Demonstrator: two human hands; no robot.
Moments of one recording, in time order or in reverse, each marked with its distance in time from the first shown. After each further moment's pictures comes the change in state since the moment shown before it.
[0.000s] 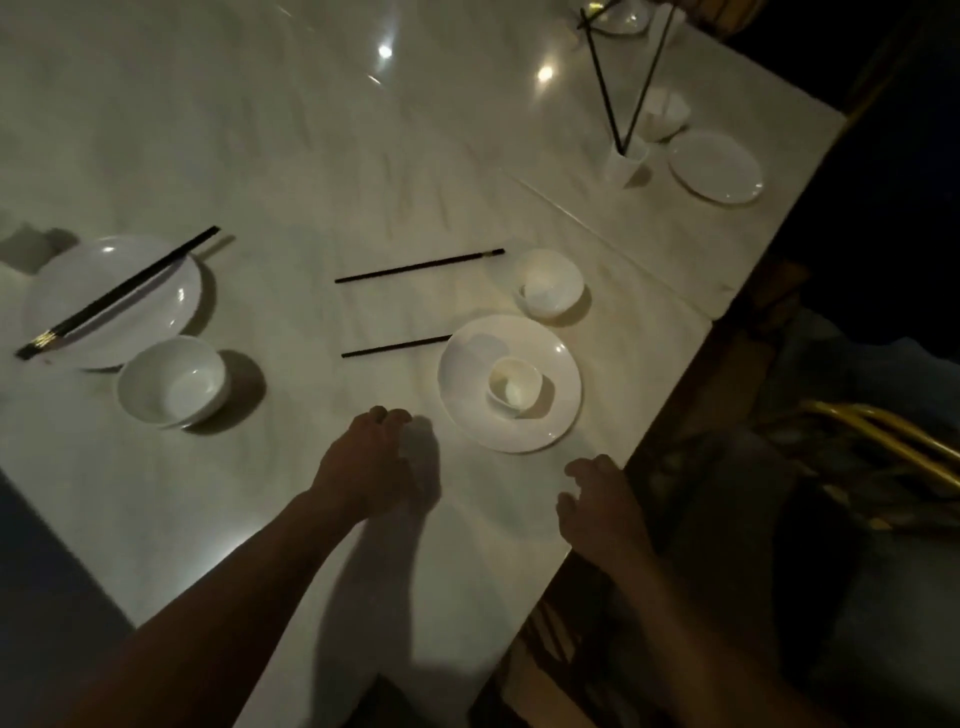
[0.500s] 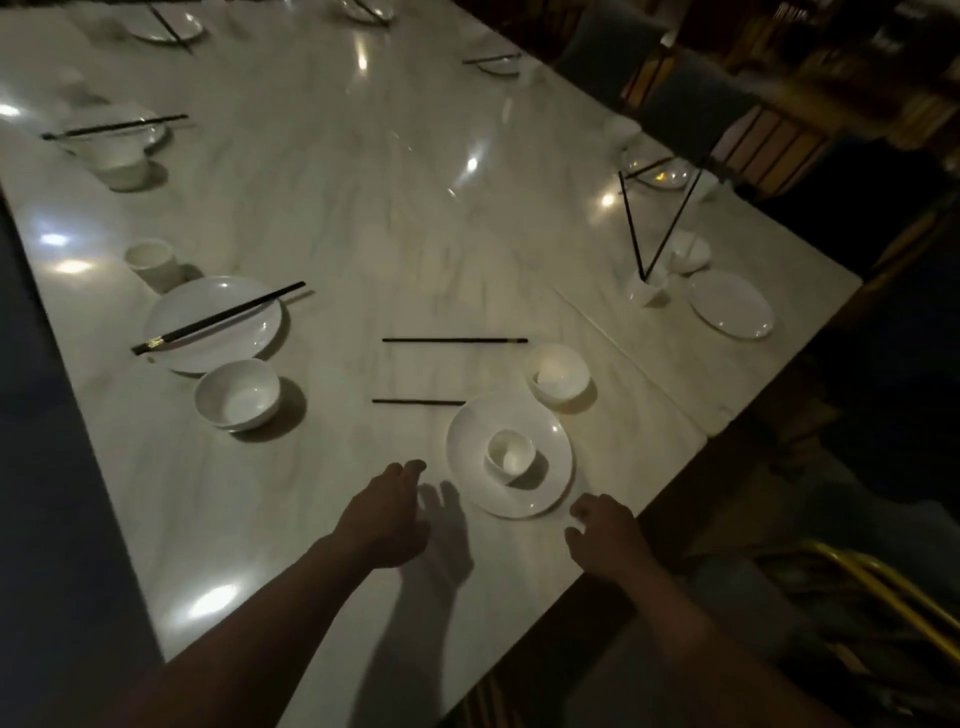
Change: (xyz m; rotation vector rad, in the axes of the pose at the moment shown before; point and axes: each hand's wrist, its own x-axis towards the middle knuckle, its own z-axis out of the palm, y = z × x) left_hand -0.044 0.052 -0.005 -0.126 0.078 -0.120; right_hand 0.042 -0.002 -0.086 -0.117 -0.194 -0.140
